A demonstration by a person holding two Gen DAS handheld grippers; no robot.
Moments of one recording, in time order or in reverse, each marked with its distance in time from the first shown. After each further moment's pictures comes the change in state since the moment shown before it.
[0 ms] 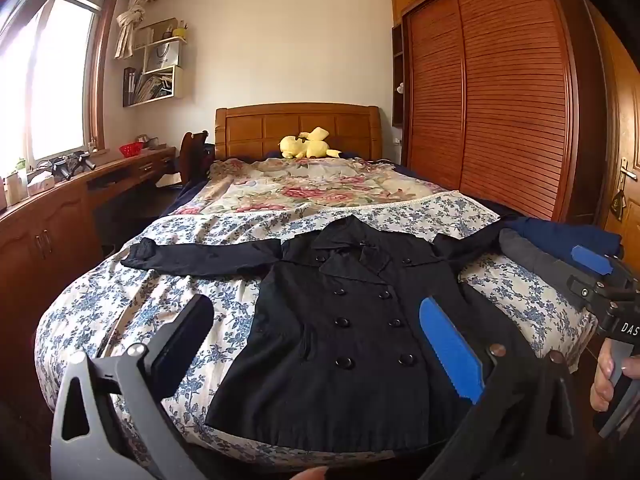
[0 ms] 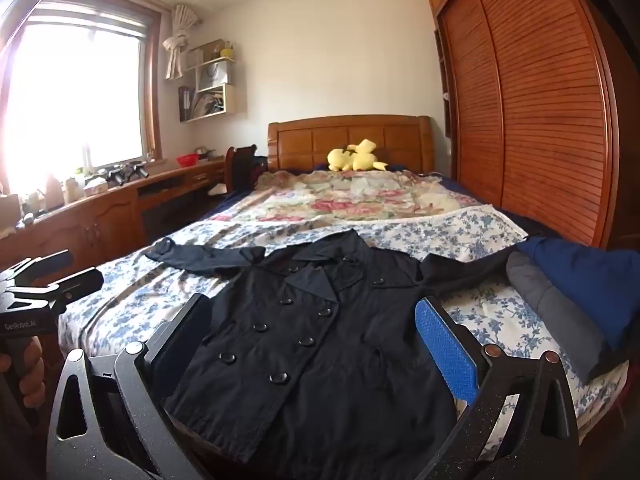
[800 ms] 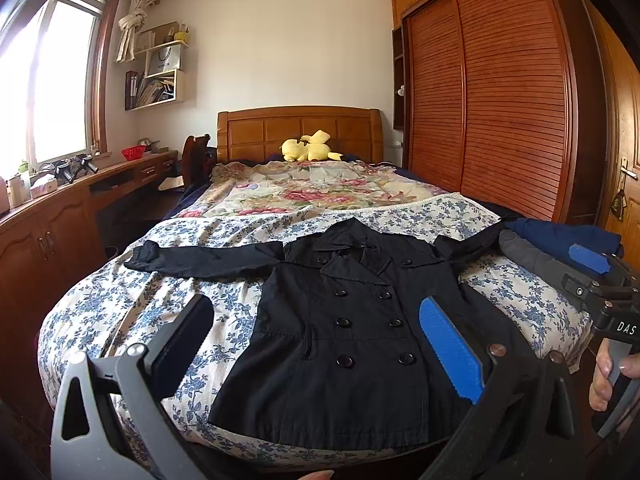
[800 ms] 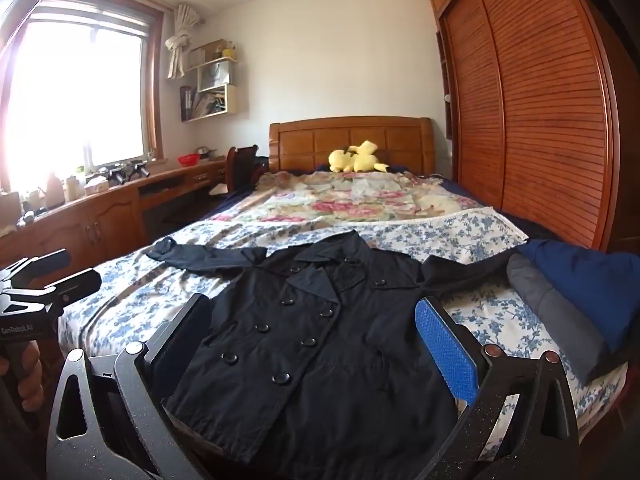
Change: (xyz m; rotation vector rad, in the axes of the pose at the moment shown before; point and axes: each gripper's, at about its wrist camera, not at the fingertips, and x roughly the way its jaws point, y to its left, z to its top) left arm -0.007 -0.003 -0.001 0.000 -0.015 0.008; right arm -0.001 0.004 -0.001 -0.008 -0.010 0.000
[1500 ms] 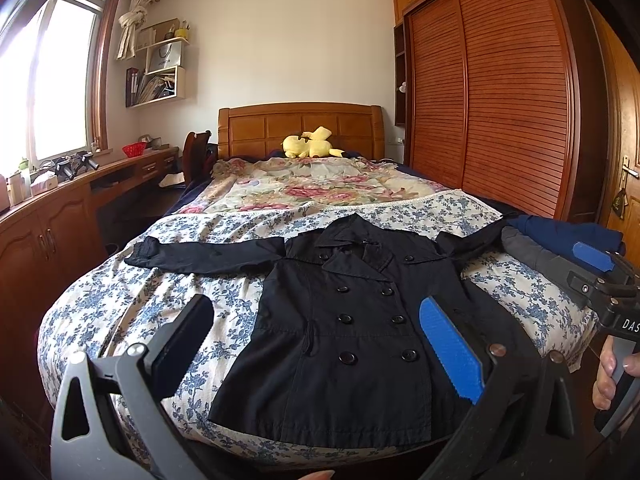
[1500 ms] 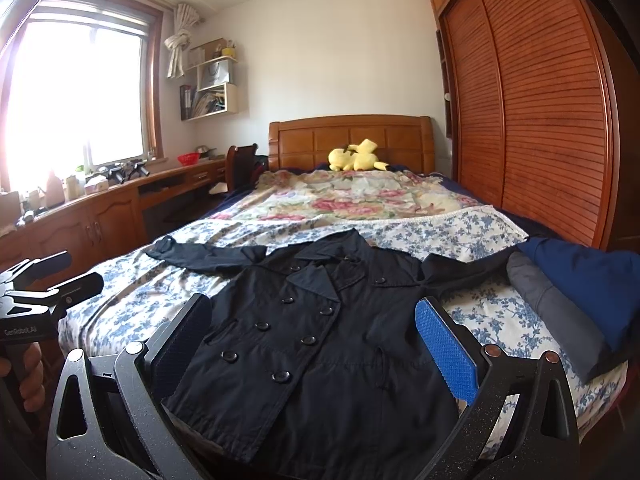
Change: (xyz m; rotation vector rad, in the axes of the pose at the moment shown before) left arm 0.003 0.001 -0.005 -0.001 0.011 0.004; right arm 0.001 0.000 -0.001 -0.001 0.001 -0.001
